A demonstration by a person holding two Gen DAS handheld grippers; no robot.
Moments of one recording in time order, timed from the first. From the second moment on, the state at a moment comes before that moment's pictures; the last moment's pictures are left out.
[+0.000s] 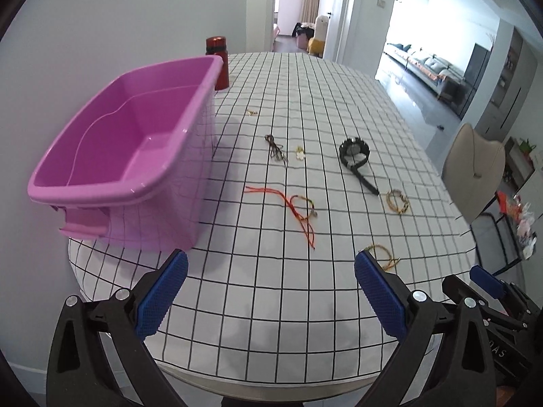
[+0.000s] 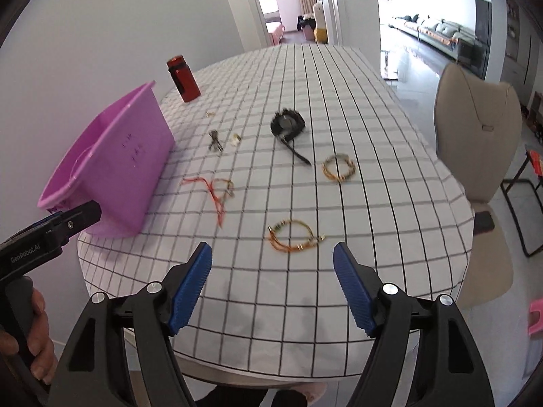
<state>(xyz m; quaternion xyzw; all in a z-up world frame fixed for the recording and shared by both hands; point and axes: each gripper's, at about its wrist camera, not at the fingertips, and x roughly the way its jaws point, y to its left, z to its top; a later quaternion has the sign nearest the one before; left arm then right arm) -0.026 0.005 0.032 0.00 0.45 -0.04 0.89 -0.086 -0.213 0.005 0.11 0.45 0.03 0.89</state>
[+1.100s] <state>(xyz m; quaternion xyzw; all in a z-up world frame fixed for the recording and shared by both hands) 0.108 -0.033 -0.126 0.05 0.48 -0.11 0.87 -0.005 -0.196 -0.127 0.11 0.44 -0.07 0.89</state>
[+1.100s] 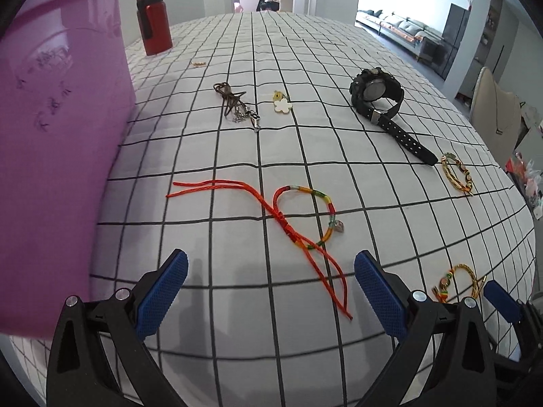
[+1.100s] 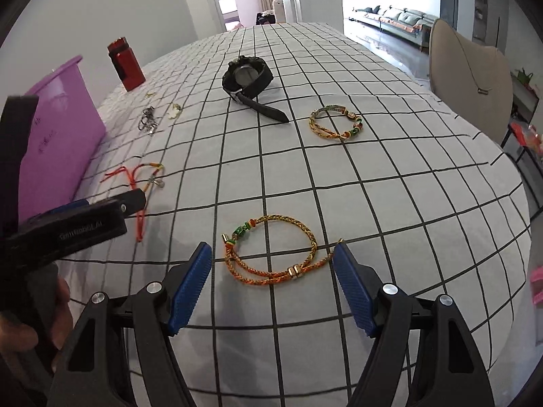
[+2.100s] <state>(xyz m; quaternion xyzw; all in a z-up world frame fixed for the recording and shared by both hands) 0.120 -0.055 -0.132 0.08 0.45 -0.16 0.87 0.006 -0.181 -0.135 0.04 0.43 -0.09 0.90</state>
